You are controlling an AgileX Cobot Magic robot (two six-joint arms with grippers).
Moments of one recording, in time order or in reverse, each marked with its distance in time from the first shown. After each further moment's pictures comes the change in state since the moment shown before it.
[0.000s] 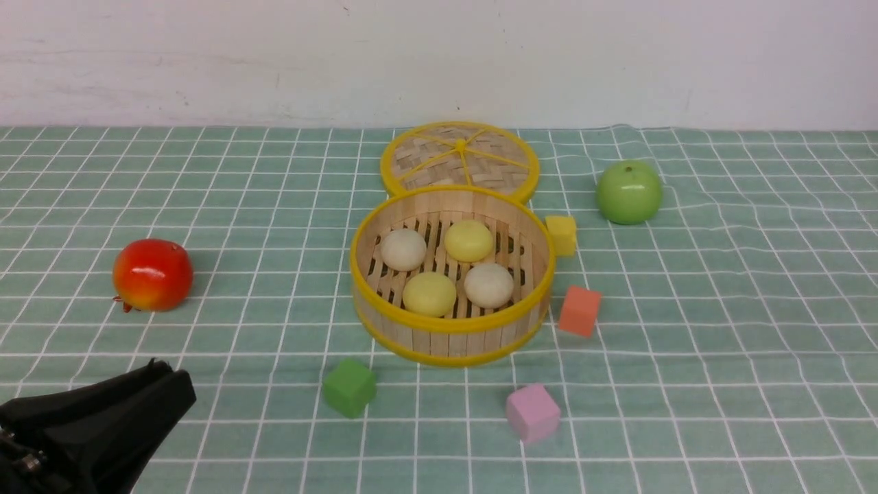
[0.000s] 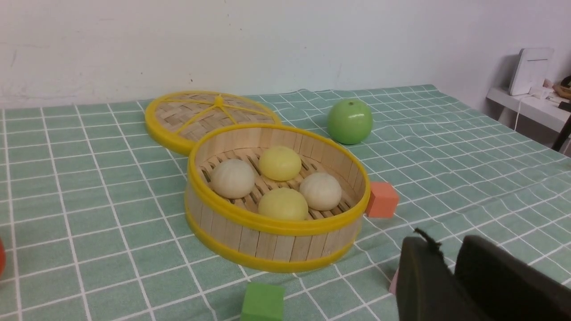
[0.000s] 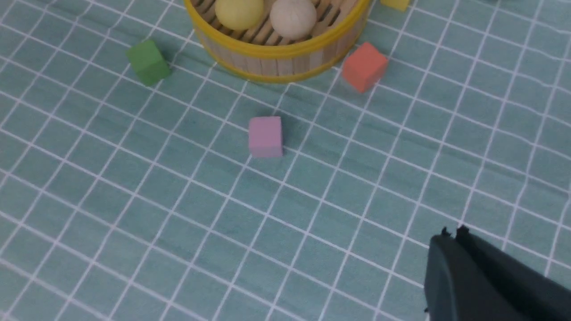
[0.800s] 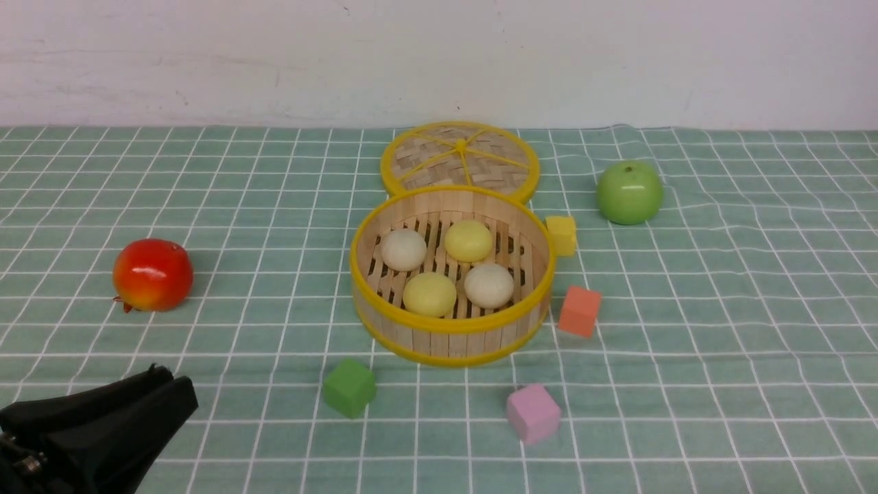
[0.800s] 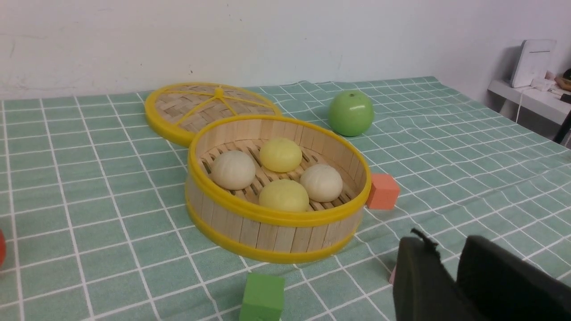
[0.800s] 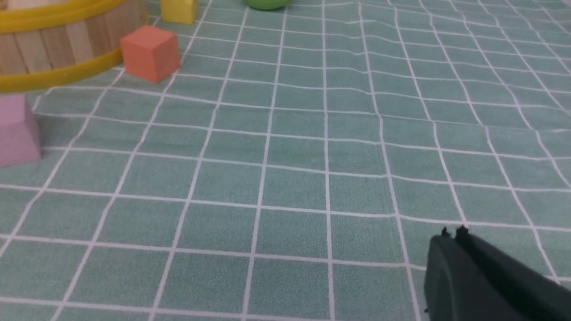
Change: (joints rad) right arm -0.237 -0.820 1.139 -0.241 -0.726 0.164; left arm 0.000 -0.002 0.000 0.000 0.019 0.000
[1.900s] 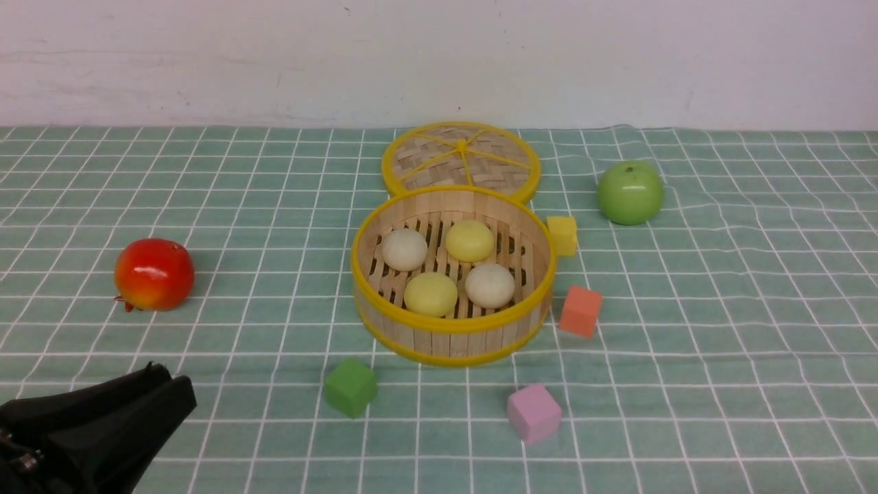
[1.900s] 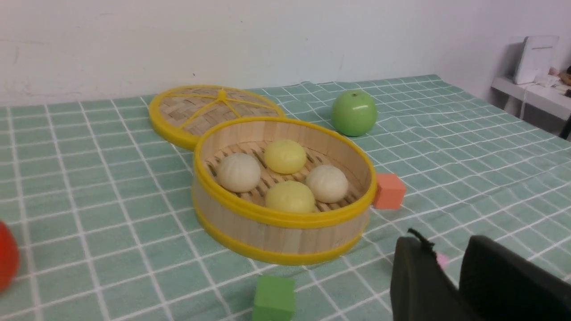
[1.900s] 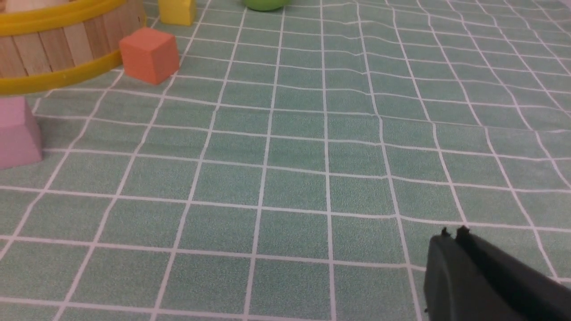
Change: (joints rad) right arm 0.000 0.000 0.000 0.000 -0.001 0.001; left arm 0.026 -0.008 0.000 0.000 0.000 0.042
